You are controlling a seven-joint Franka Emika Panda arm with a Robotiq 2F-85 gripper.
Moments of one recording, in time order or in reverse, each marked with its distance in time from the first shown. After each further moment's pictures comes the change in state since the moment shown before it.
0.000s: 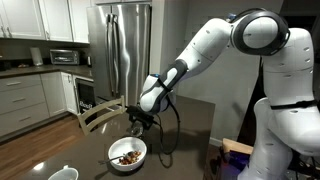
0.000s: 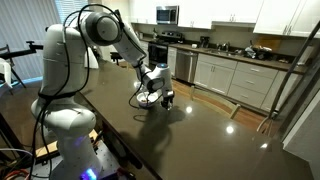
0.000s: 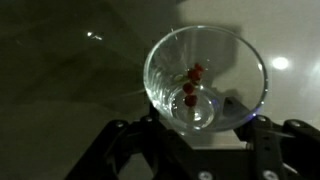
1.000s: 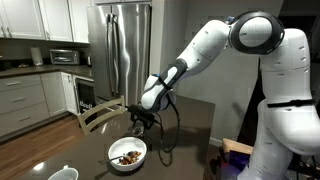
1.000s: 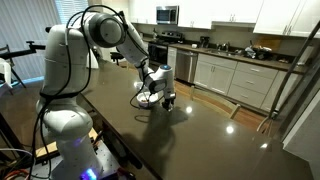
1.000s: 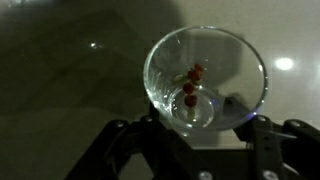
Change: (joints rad) arm -0.163 0.003 0.134 0.010 -0.012 -0.009 0.000
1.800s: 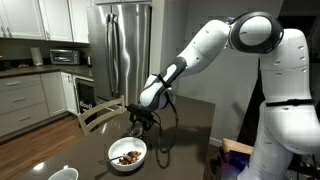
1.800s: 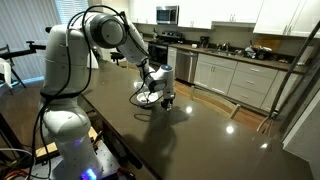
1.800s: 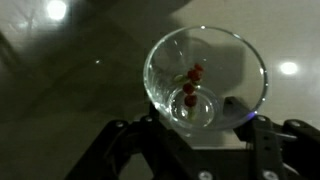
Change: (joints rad) arm -0.082 -0.003 0.091 0.010 0.056 -0.031 -0.005
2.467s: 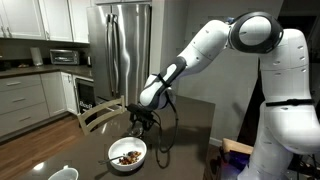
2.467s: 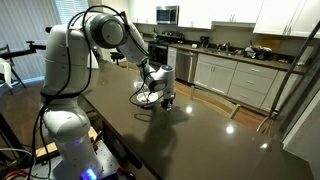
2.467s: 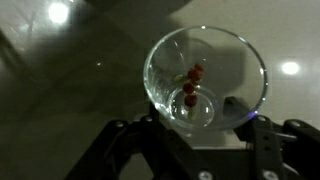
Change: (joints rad) arm -0.013 0.000 0.010 0.002 0.004 -0.005 0.003
